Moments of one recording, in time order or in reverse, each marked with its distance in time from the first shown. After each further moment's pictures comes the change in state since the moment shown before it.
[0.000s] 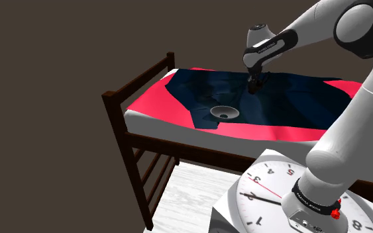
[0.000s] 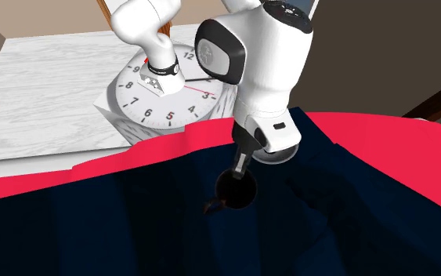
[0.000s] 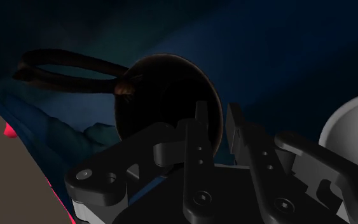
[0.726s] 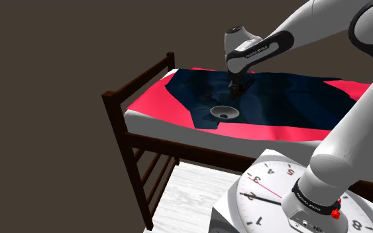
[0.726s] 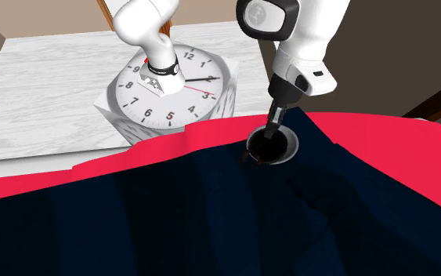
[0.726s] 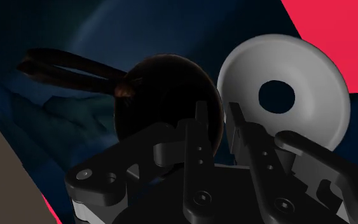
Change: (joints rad) arm 0.123 -0.070 0.144 -0.065 -0.037 -0.096 0.270
